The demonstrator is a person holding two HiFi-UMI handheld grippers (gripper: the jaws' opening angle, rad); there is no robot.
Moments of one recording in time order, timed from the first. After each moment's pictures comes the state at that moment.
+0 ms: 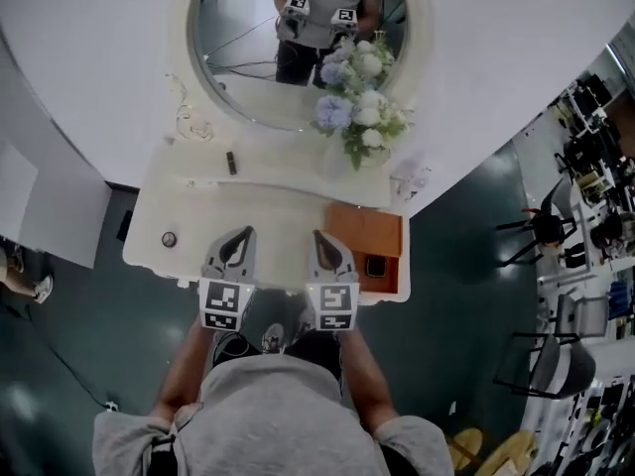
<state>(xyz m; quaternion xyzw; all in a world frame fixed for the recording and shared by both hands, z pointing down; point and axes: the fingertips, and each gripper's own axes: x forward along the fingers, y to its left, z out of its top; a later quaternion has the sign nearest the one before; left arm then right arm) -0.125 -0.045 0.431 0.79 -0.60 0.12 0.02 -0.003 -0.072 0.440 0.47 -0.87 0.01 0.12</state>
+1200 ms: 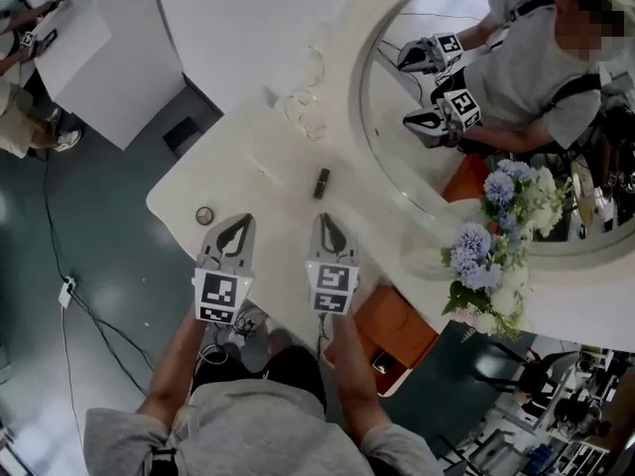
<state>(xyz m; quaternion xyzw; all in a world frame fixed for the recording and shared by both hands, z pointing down) -0.320 -0.111 0.522 0.61 -0.77 0.13 0.12 -0.230 -0.220 0.556 0.26 -0.94 0.03 0.23</state>
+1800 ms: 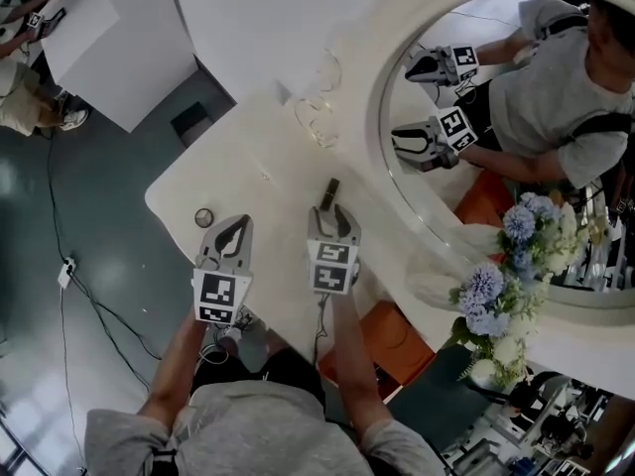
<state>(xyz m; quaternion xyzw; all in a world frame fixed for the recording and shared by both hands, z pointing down) -0.347 -0.126 0.567 0.57 -0.79 0.13 0.17 -0.269 -0.265 0.625 0.24 -0.91 0.08 0.33</state>
